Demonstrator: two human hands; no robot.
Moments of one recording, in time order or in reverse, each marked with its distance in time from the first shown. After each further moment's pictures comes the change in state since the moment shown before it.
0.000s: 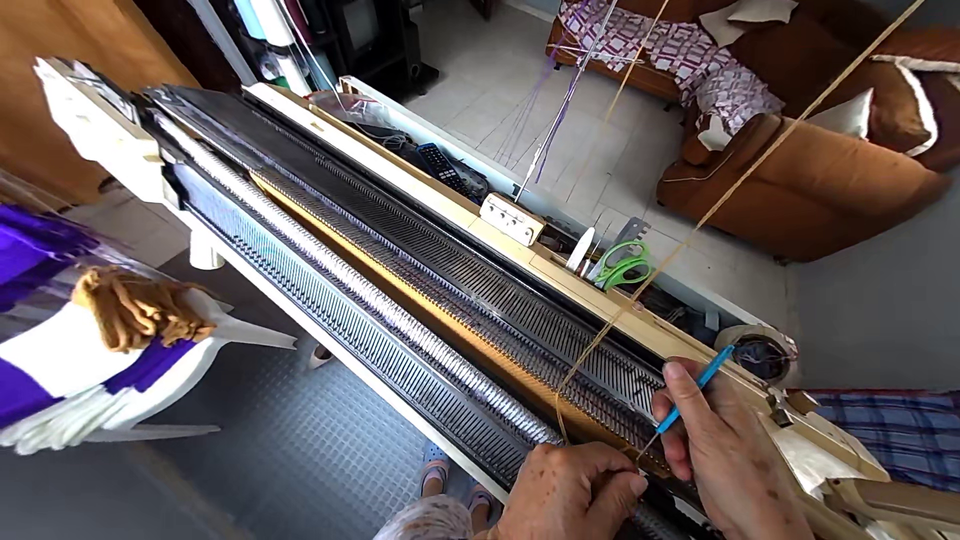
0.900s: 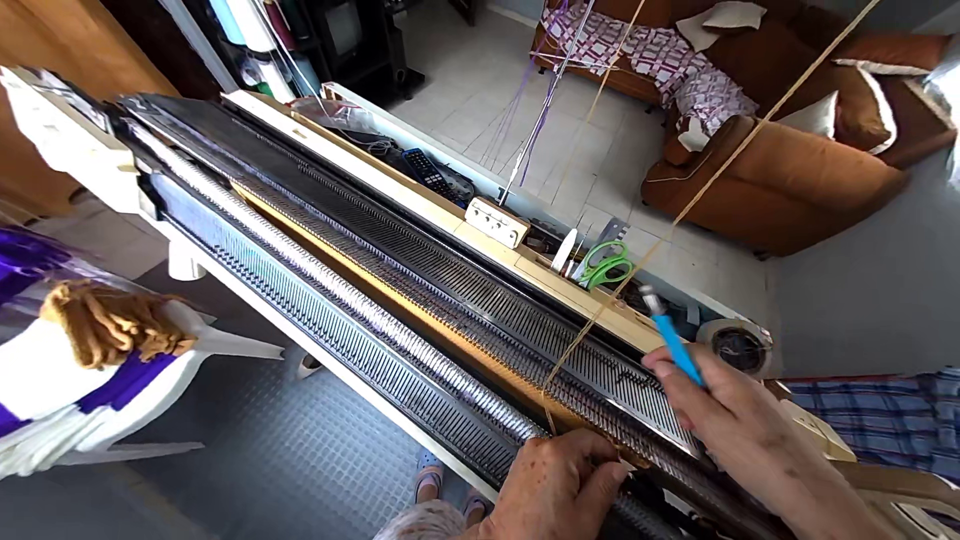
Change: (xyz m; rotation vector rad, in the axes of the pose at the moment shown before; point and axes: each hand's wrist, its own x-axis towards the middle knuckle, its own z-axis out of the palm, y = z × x) left_hand 0.006 0.002 -0.002 0.007 -0.075 -0.101; right_hand 0.017 -0.017 -0.039 -0.619 -0.173 -0.223
